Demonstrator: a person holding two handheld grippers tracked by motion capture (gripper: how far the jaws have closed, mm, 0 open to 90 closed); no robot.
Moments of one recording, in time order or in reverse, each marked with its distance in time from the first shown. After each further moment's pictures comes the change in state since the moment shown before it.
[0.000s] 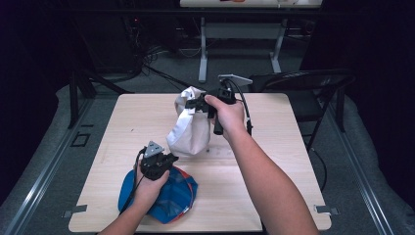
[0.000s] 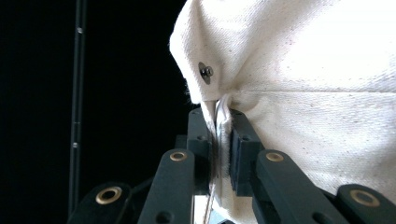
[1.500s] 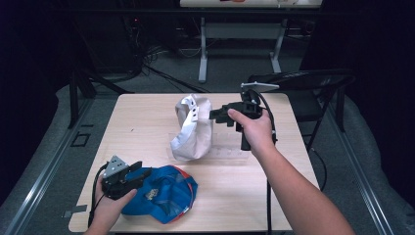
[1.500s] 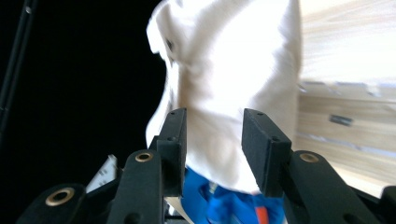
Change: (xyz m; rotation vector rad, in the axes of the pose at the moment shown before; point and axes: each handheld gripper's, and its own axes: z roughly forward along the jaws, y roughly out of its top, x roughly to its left) left arm 0.040 -0.038 -0.094 -0.032 0.059 0.036; right arm -0.020 -0.038 -0.067 -0.087 -0.189 -0.183
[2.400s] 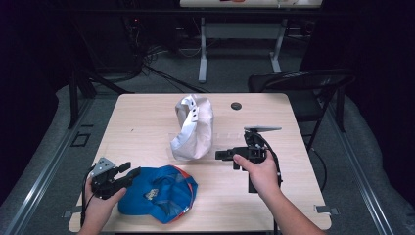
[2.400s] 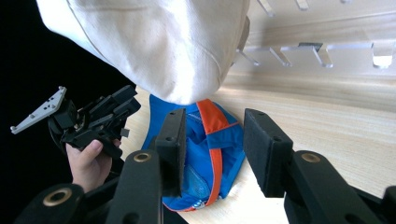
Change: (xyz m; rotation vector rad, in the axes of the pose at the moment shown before) left arm 0.030 -0.016 -0.001 0.018 0.034 -0.071; right arm -0.056 -0.090 0.017 0.024 -0.026 -0.056
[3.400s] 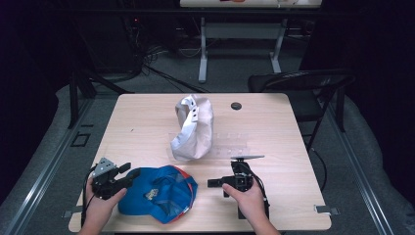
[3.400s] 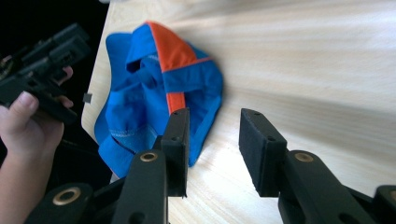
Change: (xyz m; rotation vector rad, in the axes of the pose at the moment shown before) left arm 0.001 -0.002 0.003 0.002 0.012 0.012; right arm -0.032 -0.065 0.061 0.089 -0.031 -0.008
